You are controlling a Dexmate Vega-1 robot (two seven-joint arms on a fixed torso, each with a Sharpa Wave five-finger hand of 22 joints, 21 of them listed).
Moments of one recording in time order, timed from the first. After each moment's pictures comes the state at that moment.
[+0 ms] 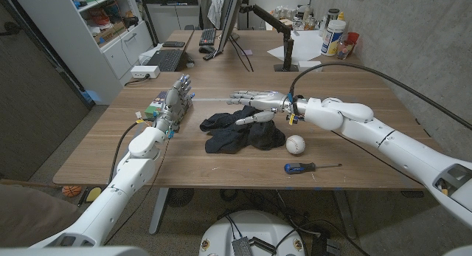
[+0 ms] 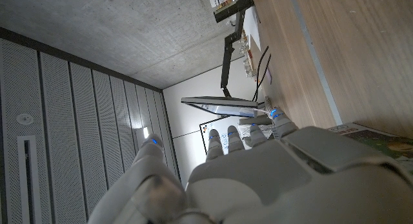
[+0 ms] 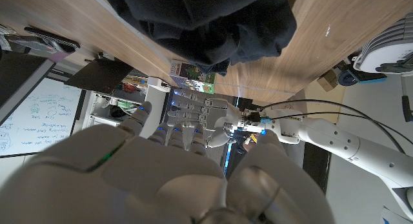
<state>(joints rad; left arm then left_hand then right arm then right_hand) 0.98 0.47 0.16 -1.43 -0.54 -0.30 -0.14 0.11 0.01 0.35 -0.08 0.19 0.00 -0.12 0.19 0.18 -0.09 0.00 0.21 0.20 -0.15 0.10 0.19 0.18 -0.06 0.21 0.19 0.18 -0.54 -0.74 -0.72 -1.59 -0.65 0.59 0.10 0.19 0.00 0.14 -0.01 0.21 -0.01 -0.10 0.20 0.19 -0.10 -0.01 0.19 0.19 -0.16 -0.03 0.19 0.19 -0.02 0.08 0.19 0.17</state>
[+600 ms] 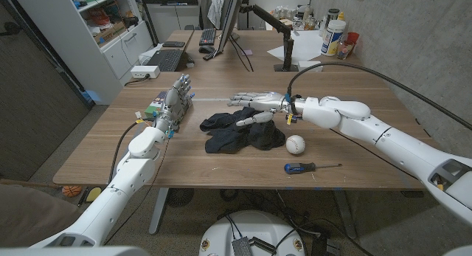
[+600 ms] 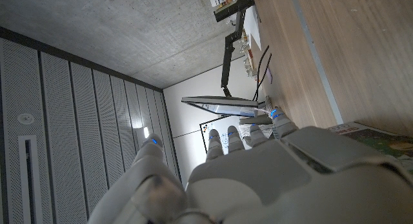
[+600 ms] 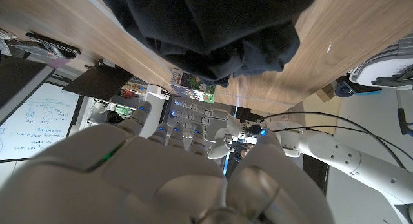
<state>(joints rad) 0.98 0.47 0.16 -1.43 -0.54 -0.30 -0.14 0.11 0.01 0.35 -0.08 0.19 0.00 -0.12 0.19 0.18 -0.09 0.00 0.21 0.20 -0.15 0.10 0.19 0.18 -0.06 0.21 0.19 0.18 -0.50 -0.73 -0.75 -1.55 -0.68 0.59 0.11 0.18 0.01 0.14 -0.01 0.21 -0.01 -0.10 0.20 0.19 -0.11 -0.01 0.19 0.19 -0.16 -0.03 0.19 0.19 -0.02 0.09 0.19 0.17</state>
